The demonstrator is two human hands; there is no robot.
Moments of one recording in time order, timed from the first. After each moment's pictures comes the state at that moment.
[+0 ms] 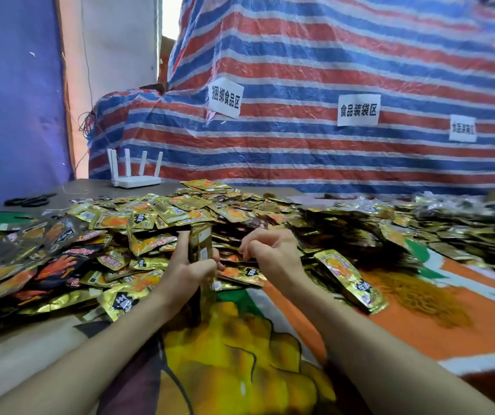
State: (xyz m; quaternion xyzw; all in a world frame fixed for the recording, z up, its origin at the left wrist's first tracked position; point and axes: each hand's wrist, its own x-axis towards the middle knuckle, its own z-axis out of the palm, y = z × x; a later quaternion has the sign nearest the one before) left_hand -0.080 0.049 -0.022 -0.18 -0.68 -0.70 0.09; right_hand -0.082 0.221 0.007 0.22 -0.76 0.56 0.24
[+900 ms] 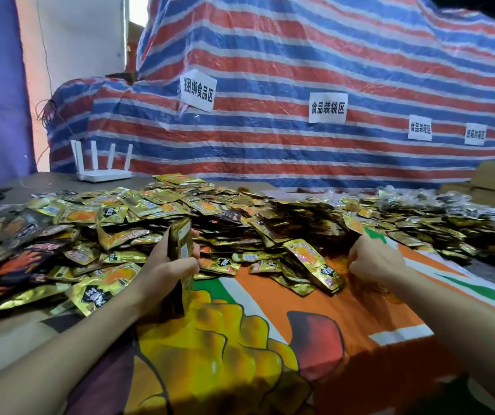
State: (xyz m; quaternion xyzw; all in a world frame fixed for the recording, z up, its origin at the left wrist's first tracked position) left_hand -0.077 0.052 -0.024 -0.25 -0.69 -0.68 0.04; right_hand -0.053 0.430 0.017 -0.19 -0.97 0.01 0.14
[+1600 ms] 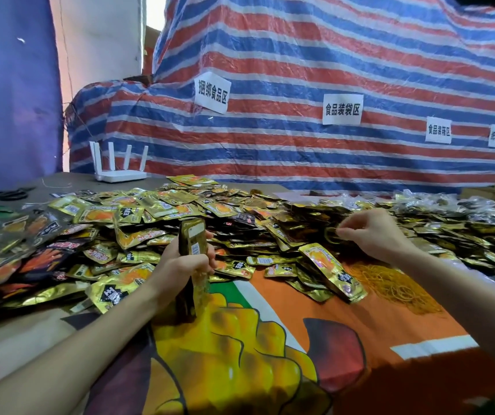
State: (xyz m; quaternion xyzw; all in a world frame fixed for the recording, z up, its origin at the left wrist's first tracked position) left_hand -0.074 0.053 -0.019 -0.23 -0.64 -0.73 0.03; right_hand -0.061 0.397 0.057 -0.02 -0.94 0.25 0.24
